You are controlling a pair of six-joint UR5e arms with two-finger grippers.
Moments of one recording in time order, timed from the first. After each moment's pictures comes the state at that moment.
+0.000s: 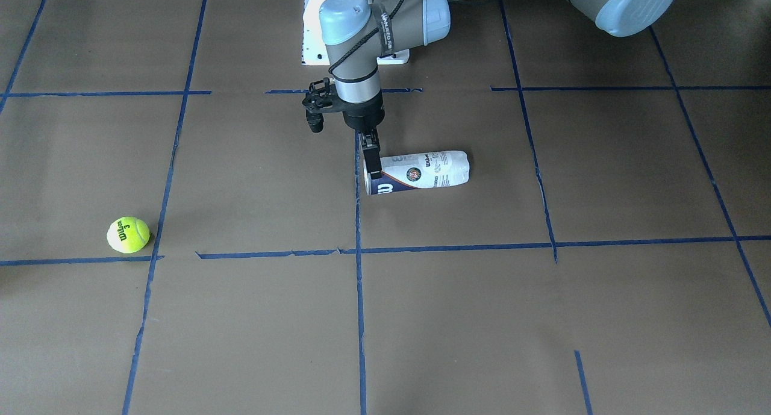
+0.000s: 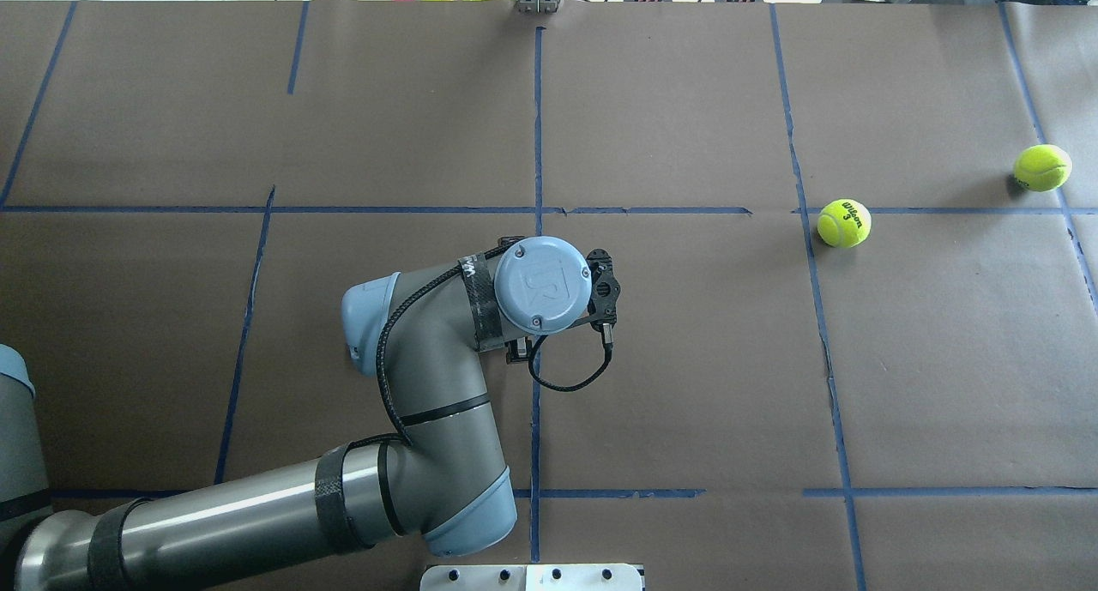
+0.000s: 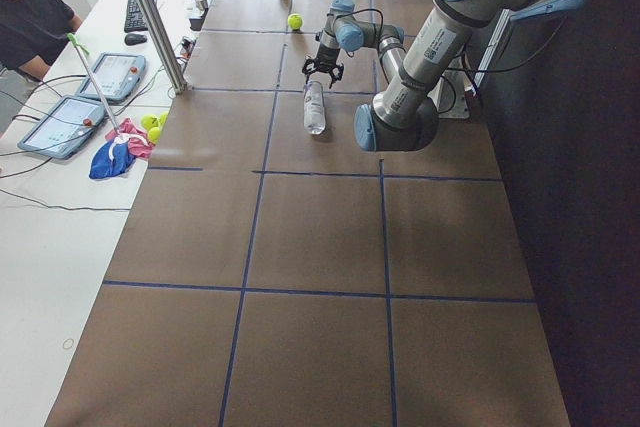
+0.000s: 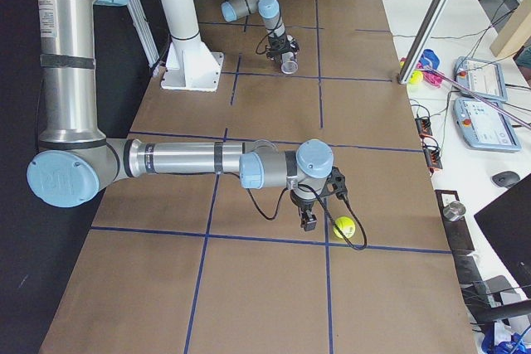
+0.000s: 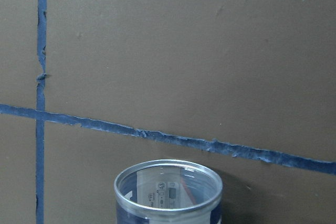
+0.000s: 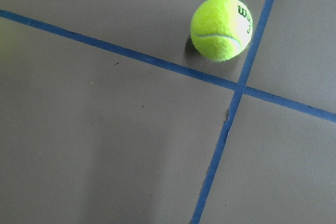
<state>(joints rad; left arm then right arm) -0.38 -2.45 -1.52 -1.45 -1.52 0.18 1.48 -1.59 1.63 -1.52 2.39 -0.17</state>
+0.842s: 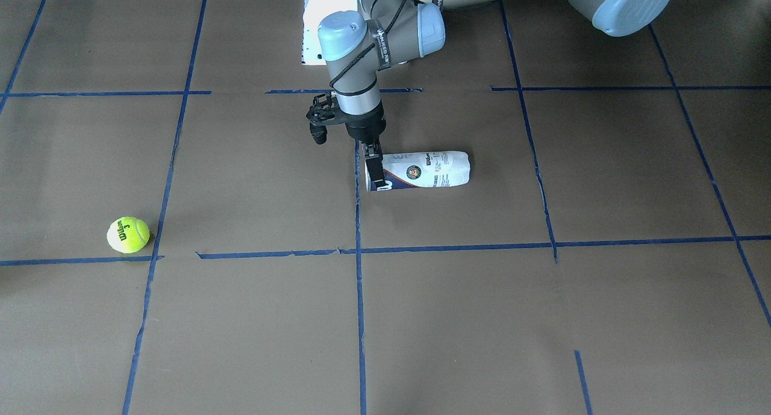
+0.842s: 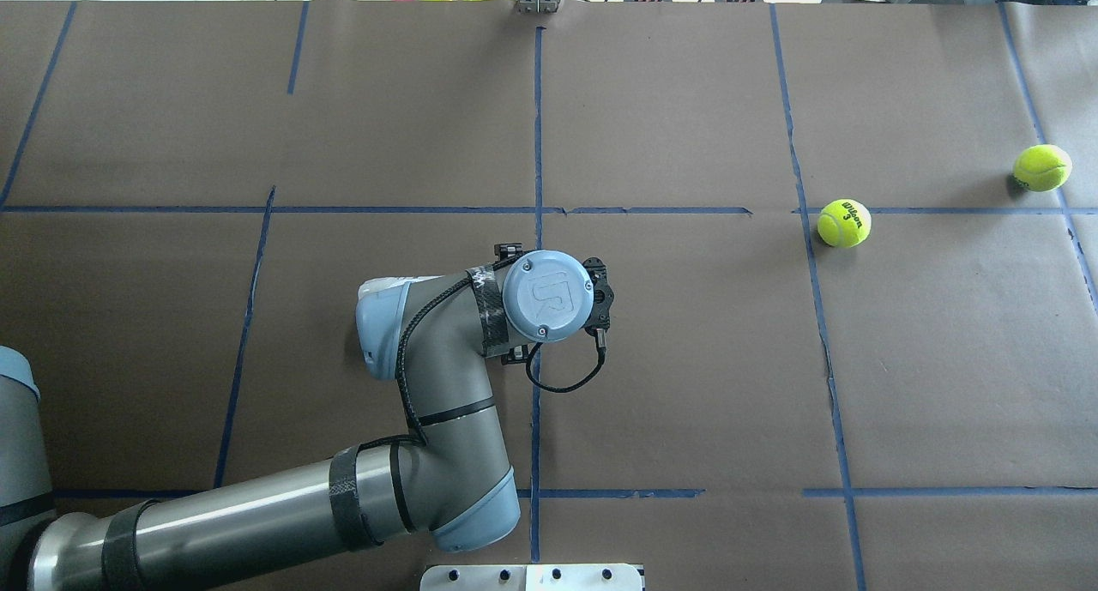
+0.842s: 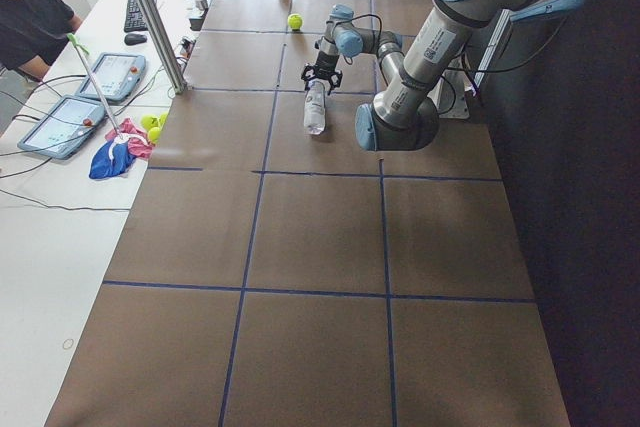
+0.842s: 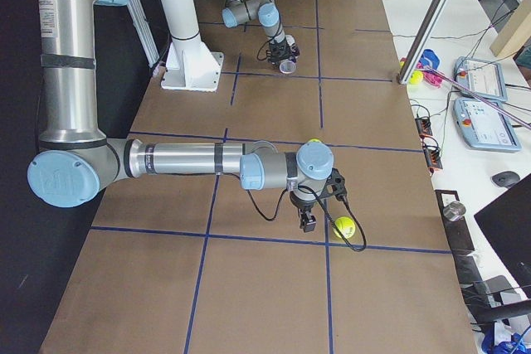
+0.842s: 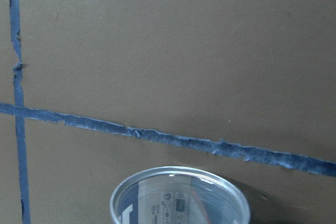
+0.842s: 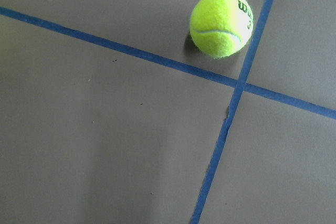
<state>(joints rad) -0.38 -2.45 -1.45 -1.48 -1.49 0.18 1.47 -1.59 1.62 -1.52 2.39 -0.17</state>
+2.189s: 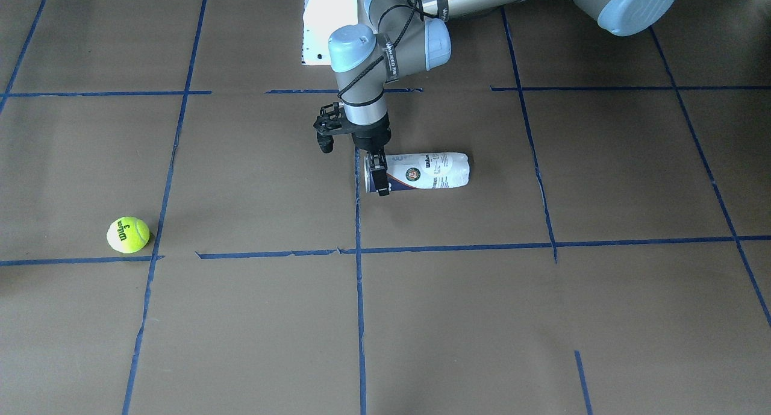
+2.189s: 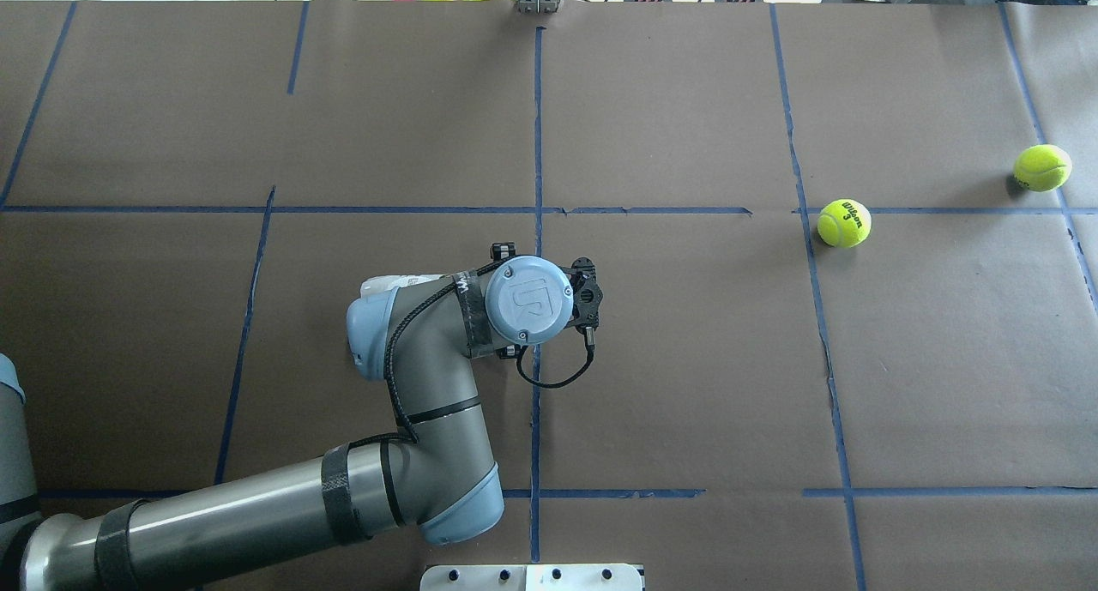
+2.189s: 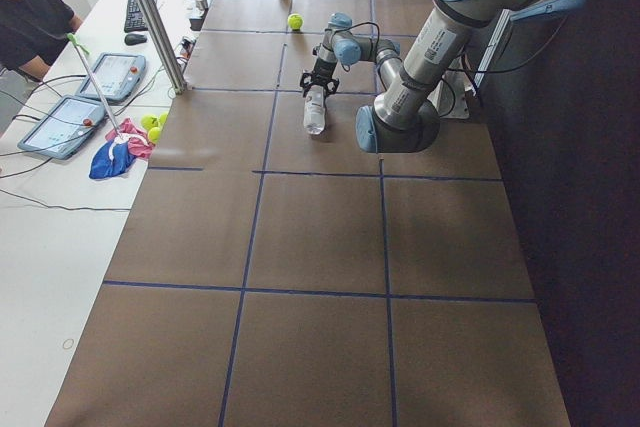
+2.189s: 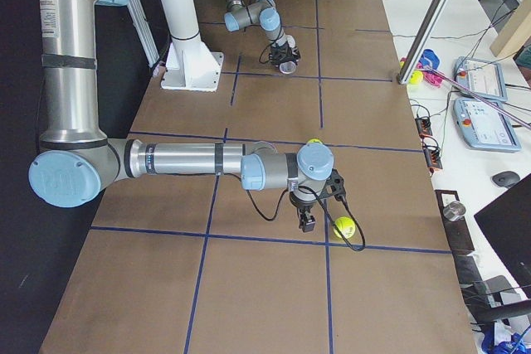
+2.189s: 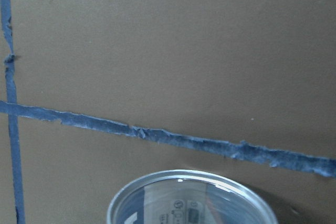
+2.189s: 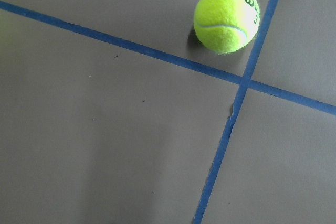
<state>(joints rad) -0.38 -2.42 -1.42 -1.59 -1.47 0.18 1.46 -1.59 1.62 -1.52 2.39 -0.17</state>
